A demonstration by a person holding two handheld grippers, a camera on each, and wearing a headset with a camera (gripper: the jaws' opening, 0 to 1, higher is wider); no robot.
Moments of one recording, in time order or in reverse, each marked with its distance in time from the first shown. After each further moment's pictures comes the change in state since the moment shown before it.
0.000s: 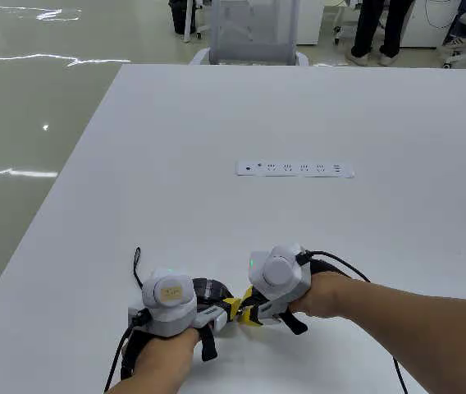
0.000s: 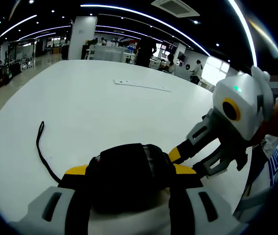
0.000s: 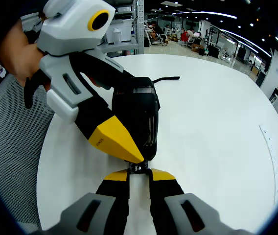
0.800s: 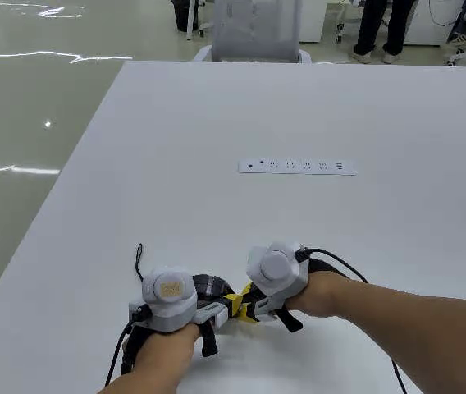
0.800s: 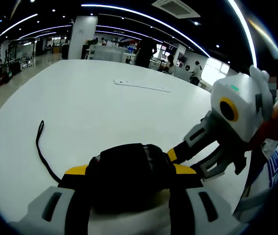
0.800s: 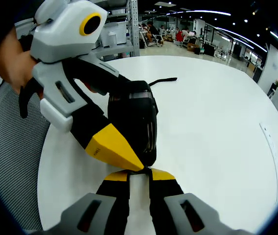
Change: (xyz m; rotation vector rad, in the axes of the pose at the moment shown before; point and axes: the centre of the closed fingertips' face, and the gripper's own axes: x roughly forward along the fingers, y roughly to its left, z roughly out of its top) left arm 0.000 0.000 0.001 -0.012 -0.005 0.000; right arm 0.006 -0.001 0.006 0.028 -0.019 -0.018
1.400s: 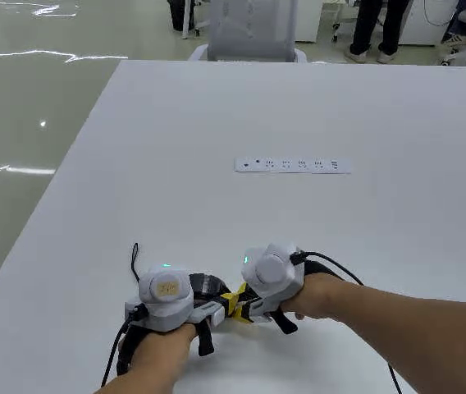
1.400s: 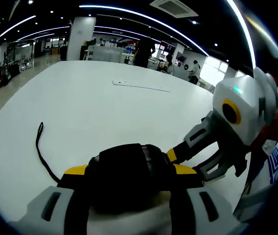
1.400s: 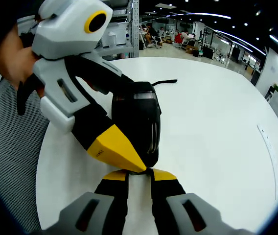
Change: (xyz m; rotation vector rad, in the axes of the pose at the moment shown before) left arm -0.001 -0.001 -0.001 0.035 0.009 -0.014; right arm 0.001 0.005 0.000 -0.002 -0.011 -0.030
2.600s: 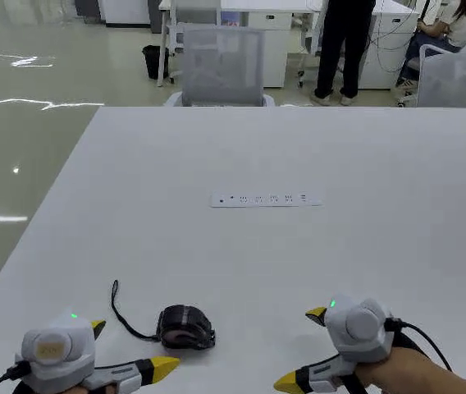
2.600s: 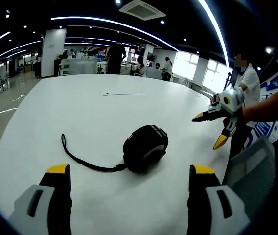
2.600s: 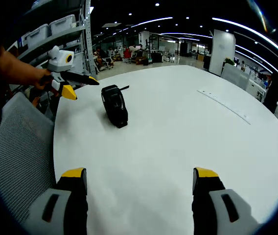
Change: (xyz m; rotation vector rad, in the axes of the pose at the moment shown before) left arm -0.089 0.048 -0.007 0.182 -0.058 -0.179; right arm -0.135 0.017 -0.087 0.361 -0.199 -0.320
